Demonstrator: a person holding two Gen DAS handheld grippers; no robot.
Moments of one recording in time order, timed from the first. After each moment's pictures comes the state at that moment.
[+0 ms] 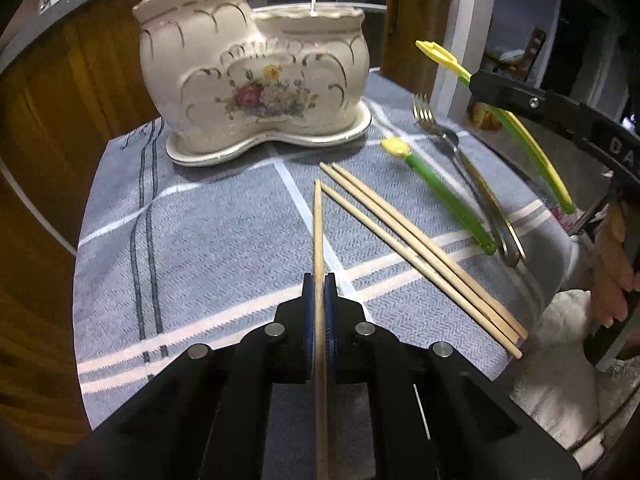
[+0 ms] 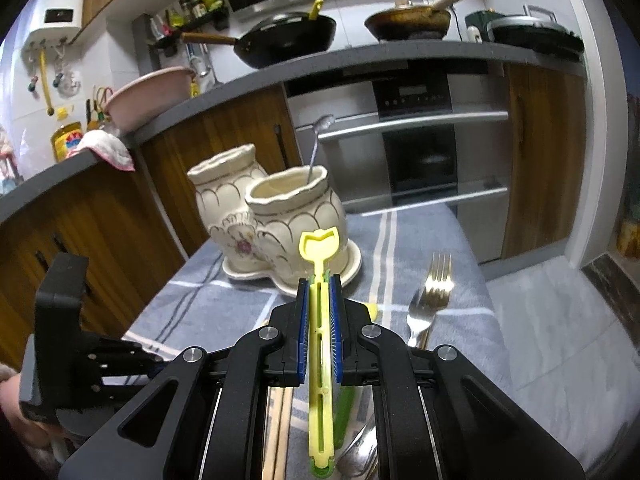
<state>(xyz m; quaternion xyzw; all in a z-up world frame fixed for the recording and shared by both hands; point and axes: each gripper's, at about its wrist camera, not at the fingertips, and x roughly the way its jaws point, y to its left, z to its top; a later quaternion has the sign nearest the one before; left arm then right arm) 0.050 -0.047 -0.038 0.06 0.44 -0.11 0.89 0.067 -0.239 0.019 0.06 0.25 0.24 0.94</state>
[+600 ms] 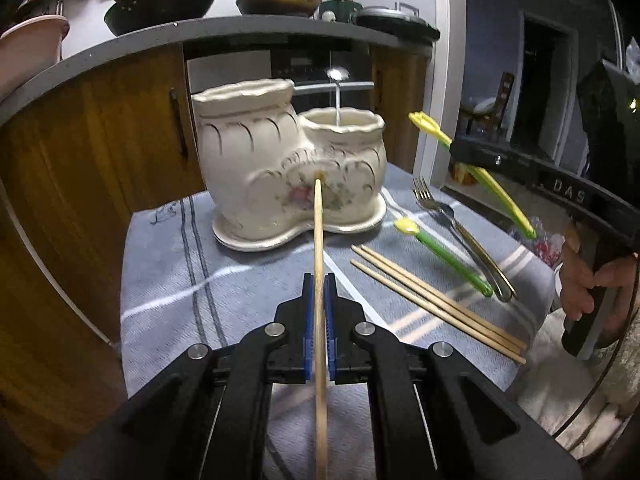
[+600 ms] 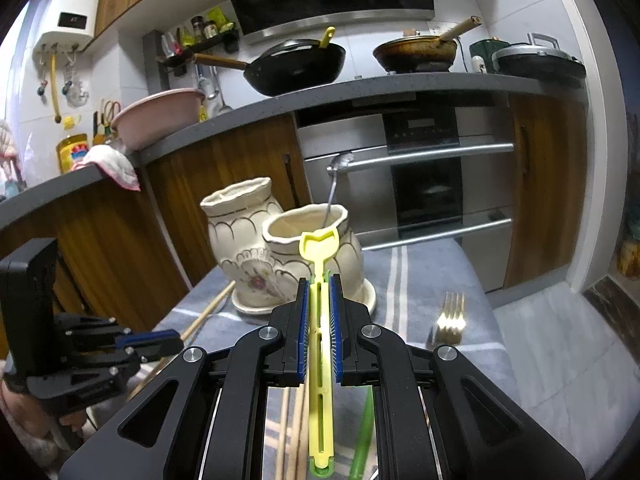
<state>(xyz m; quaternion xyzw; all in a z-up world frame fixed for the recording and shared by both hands) 0.044 0.002 0.001 0.06 0.31 -0.15 0.94 0.069 -0.220 0.031 0.06 0.21 0.24 0.95</state>
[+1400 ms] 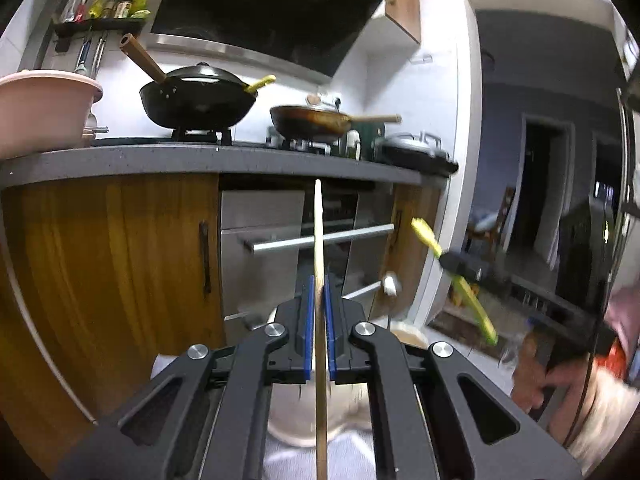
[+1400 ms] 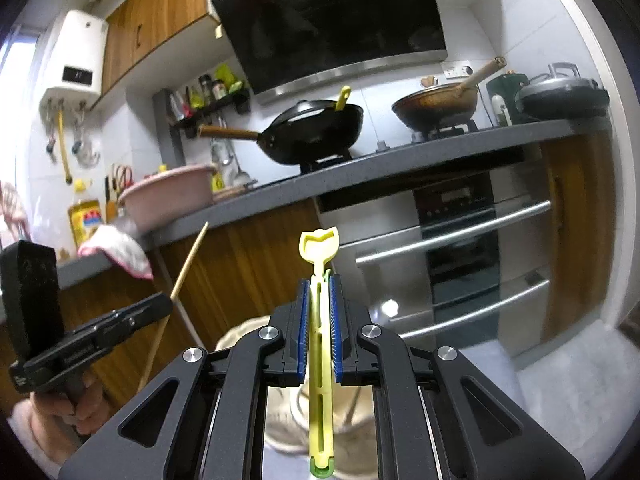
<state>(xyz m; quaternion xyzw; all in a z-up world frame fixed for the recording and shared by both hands) 0.112 0.051 0.116 -0.04 0.13 -0.15 0.98 0.152 -0.194 0.106 0.14 0.12 0.28 0.94</state>
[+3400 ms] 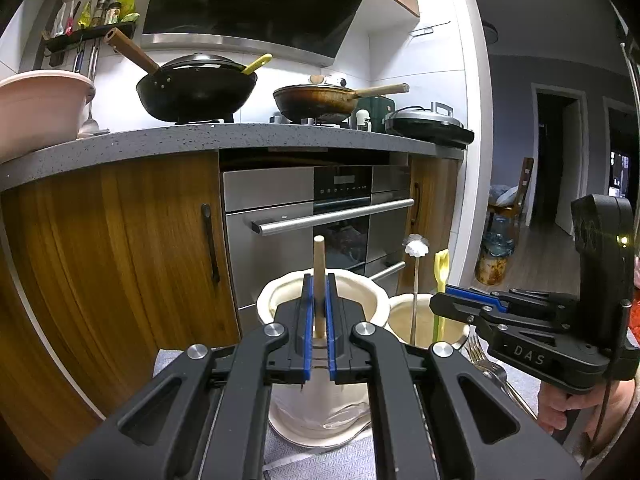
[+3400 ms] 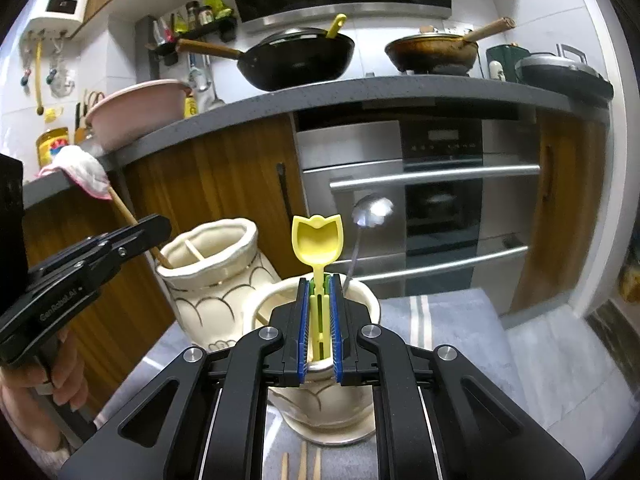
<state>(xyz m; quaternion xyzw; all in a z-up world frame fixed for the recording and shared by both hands) 0.133 0.026 0.070 0.02 0.14 -0.11 0.98 0.158 -0.167 0.048 0.04 0.21 0.23 0.95</state>
